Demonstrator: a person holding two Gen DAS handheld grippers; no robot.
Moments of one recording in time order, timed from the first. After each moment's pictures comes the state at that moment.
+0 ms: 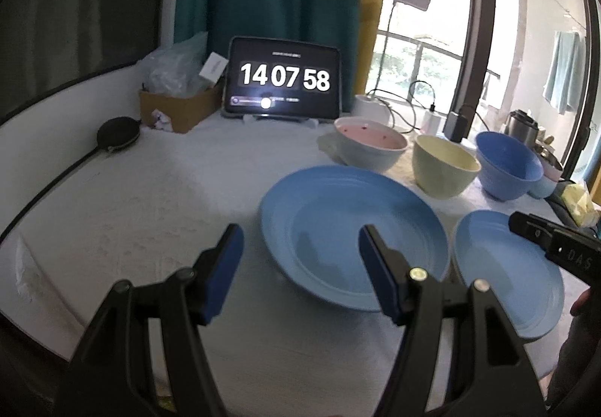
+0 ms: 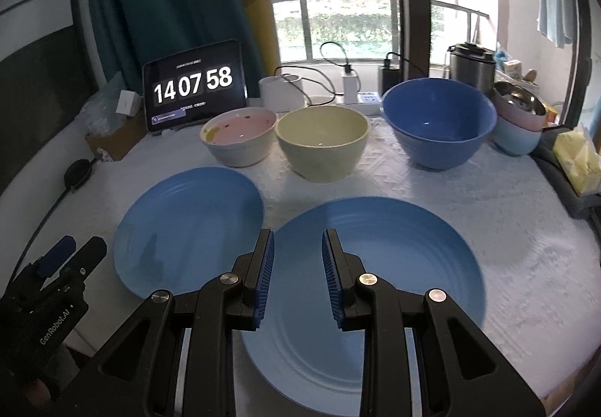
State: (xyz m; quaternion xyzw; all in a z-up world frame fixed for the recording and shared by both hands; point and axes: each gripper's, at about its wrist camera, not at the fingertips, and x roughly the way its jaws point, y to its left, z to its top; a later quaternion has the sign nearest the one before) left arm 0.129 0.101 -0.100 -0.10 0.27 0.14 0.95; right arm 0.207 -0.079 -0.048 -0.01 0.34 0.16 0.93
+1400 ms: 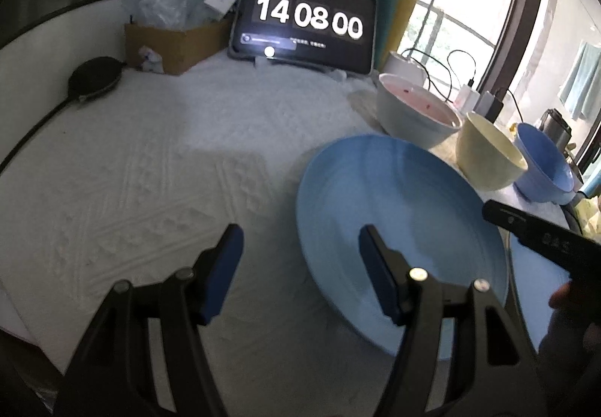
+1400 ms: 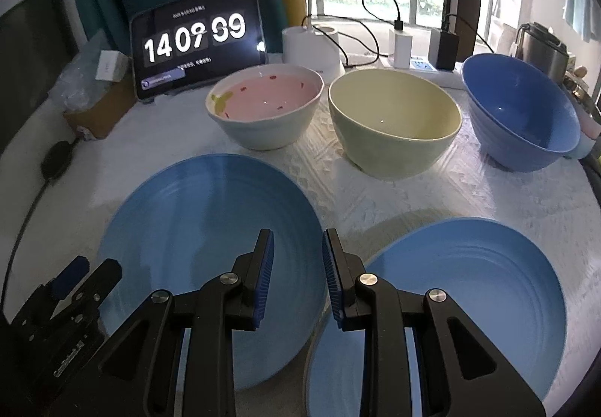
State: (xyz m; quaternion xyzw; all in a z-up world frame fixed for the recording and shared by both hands) left arm 0.192 0.153 -0.140 -0.16 0.36 0.13 0.91; right arm 0.282 -0.003 -0.082 -0.03 0.43 0.16 0.89
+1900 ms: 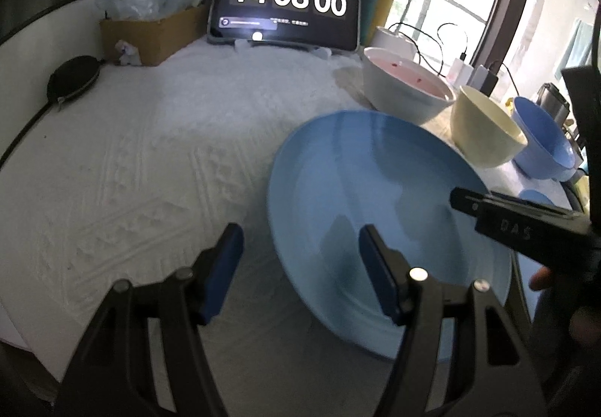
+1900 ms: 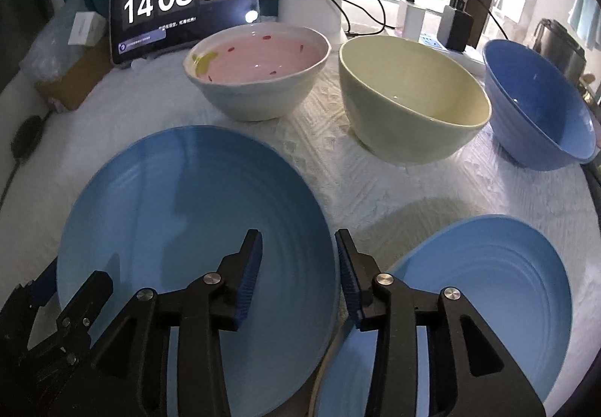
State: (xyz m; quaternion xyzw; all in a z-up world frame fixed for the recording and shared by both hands) left arm 0.204 0.145 -0.148 -0.14 0.39 0.10 0.90; right arm 0.302 0.017 -0.103 -0.08 0.47 0.14 0.87
